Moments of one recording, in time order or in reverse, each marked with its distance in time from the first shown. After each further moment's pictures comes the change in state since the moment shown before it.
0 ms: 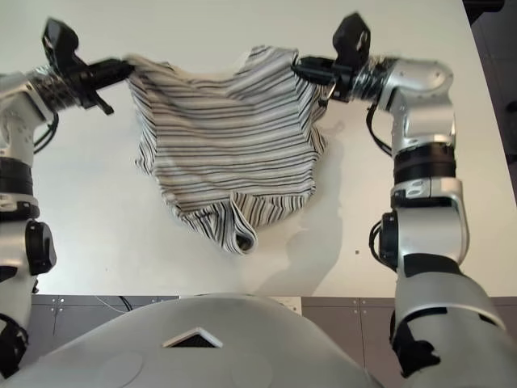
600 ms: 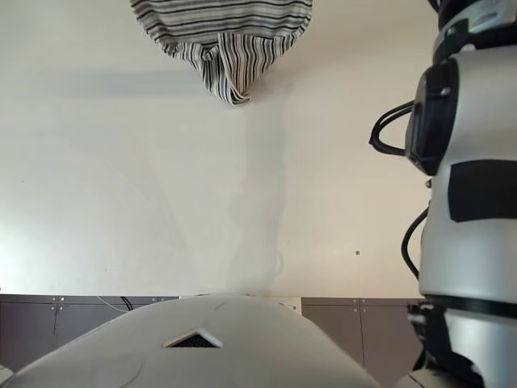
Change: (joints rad) left arm -0.785 -0.032 -0.073 0.709 0.421 -0.458 0.487; right arm -0.703 0.046 0.064 0.565 -0.394 -0.202 -0.692
